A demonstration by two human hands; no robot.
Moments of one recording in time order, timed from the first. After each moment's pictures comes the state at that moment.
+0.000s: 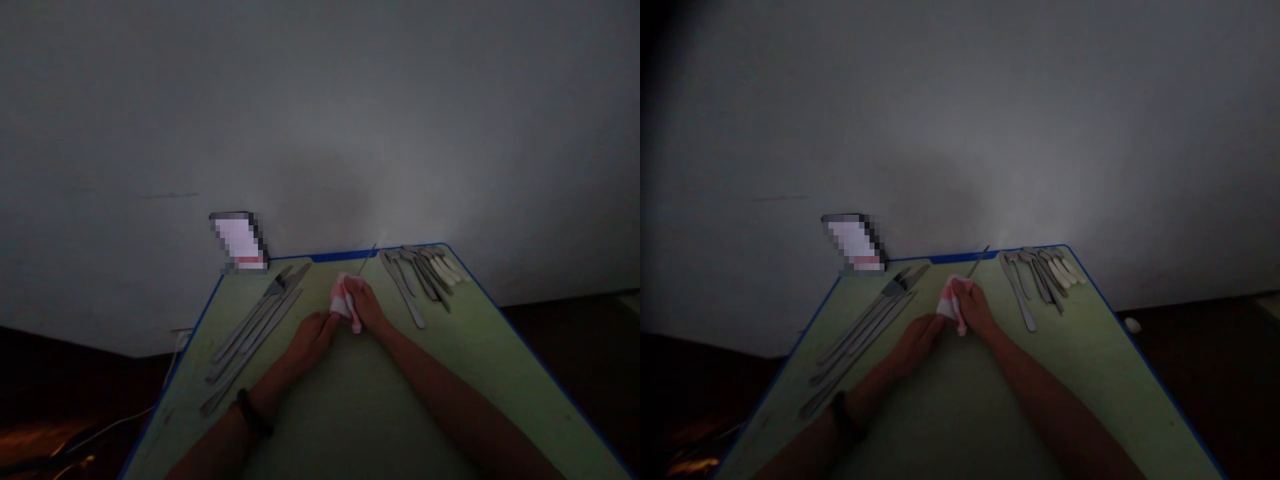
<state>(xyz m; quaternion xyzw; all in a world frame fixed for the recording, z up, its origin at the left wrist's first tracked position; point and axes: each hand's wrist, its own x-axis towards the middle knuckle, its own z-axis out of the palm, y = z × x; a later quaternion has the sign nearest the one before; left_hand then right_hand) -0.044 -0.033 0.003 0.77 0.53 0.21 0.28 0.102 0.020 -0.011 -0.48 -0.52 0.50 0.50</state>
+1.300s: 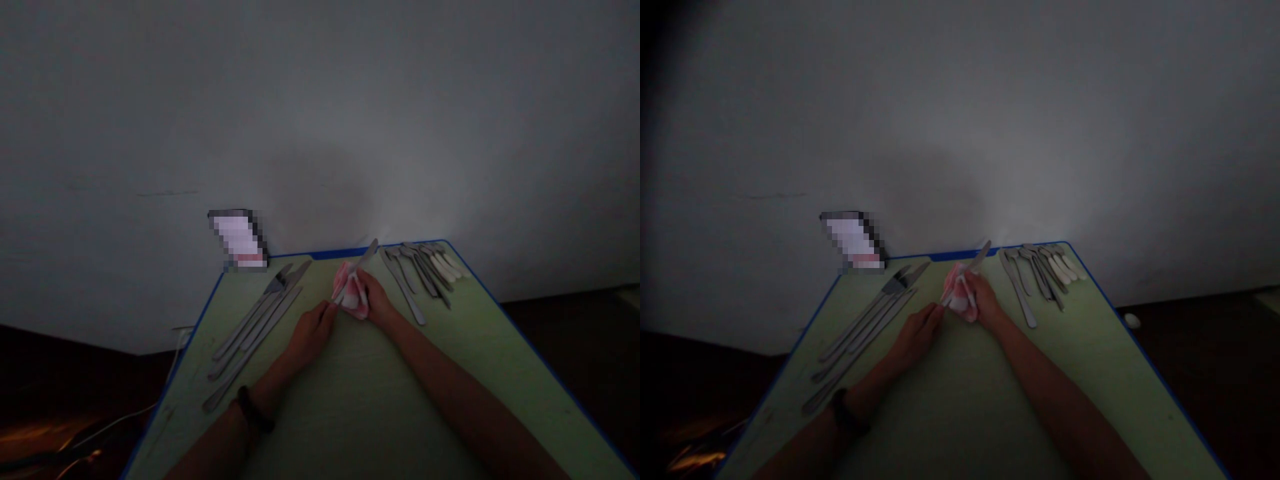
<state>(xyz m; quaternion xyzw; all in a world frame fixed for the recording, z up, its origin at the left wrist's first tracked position) -0.040 -0.030 0.008 0.69 0.57 0.27 0.34 0.108 0.034 -0.021 -0.34 -0.32 0.69 0.56</state>
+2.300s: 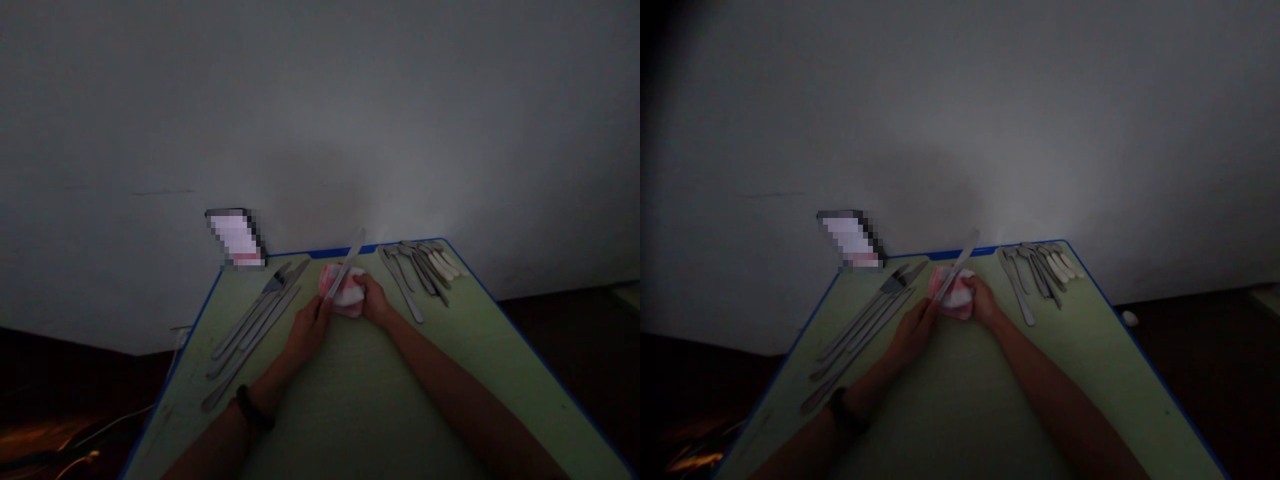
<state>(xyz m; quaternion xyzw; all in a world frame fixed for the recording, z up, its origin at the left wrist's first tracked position) -0.040 -0.028 0.003 0.67 0.61 0.30 0.30 0.105 0.040 -0.033 -0.32 -0.27 0.72 0.55</state>
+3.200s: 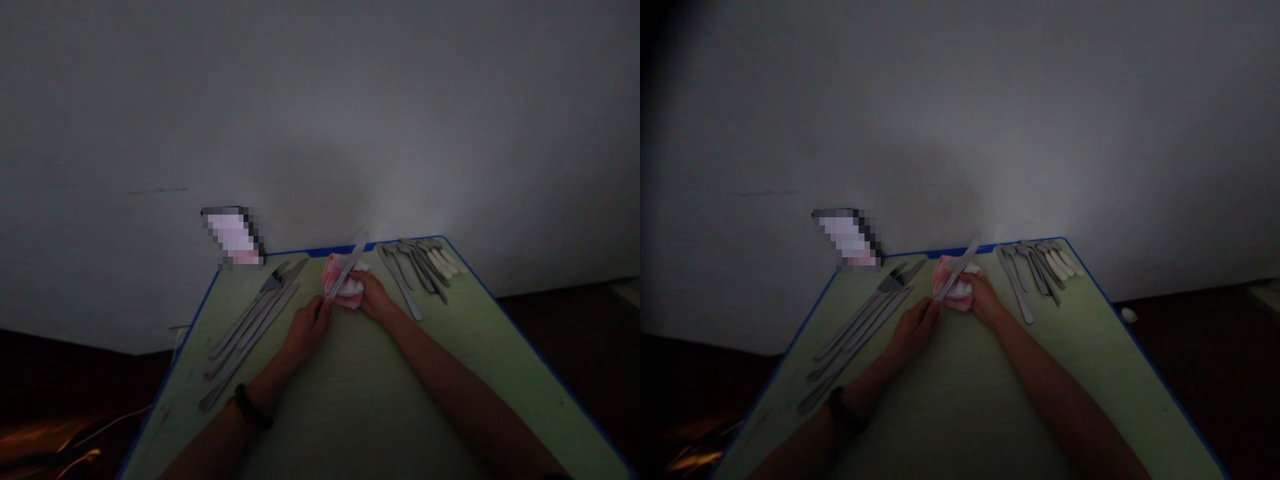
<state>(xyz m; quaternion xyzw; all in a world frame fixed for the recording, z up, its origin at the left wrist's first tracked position) -0.041 -0.028 -0.001 0.70 0.59 0.28 0.29 0.106 0.042 -0.020 -0.31 -0.24 0.72 0.57</state>
